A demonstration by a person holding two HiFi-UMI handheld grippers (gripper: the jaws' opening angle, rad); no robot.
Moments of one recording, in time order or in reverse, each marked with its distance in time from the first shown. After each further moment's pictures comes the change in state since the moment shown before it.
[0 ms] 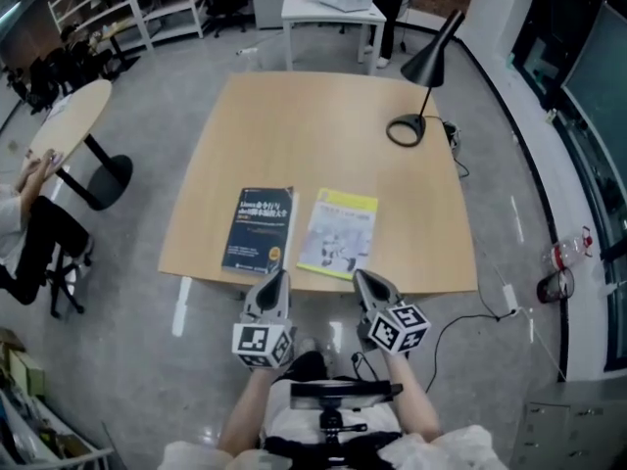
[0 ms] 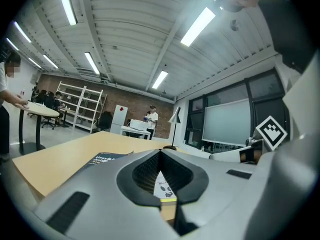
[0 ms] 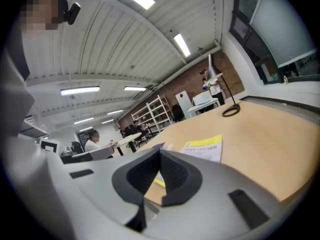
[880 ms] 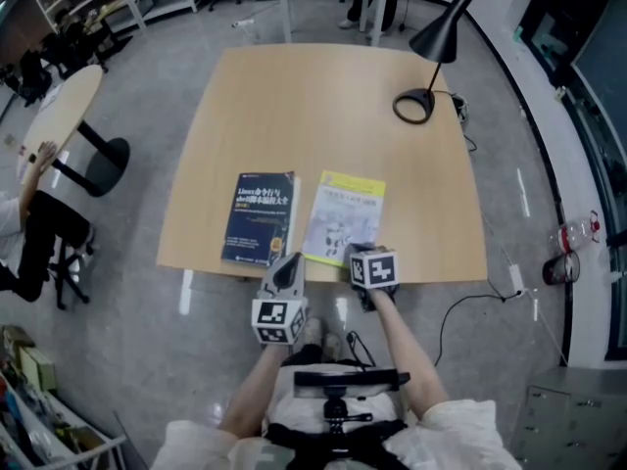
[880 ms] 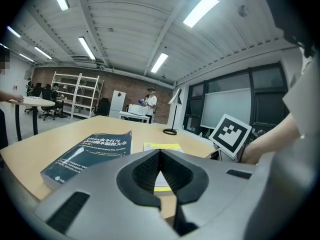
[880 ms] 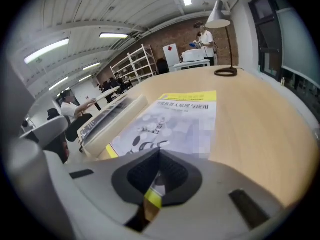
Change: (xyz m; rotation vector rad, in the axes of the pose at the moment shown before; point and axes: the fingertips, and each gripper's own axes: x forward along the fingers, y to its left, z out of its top) left arm 0.057 0.012 -0.066 0.016 0.195 -0.012; right arm 0.100 -0.093 -0.104 -0.040 0.606 -0.252
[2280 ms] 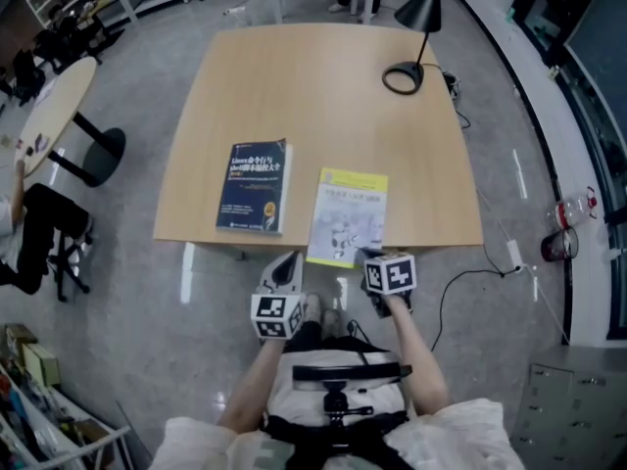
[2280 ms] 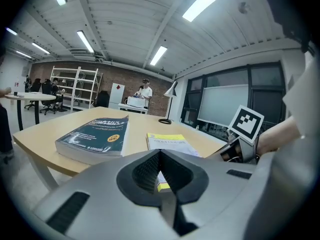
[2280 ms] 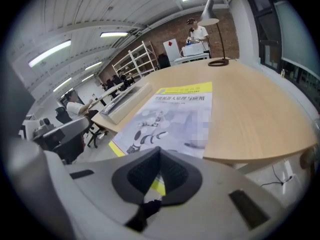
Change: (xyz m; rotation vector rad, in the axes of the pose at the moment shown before) left arm -0.059 -0.040 -0.055 -0.020 0.086 -0.021; right arm -0.074 0.001 -0.099 0.024 0.047 0.059
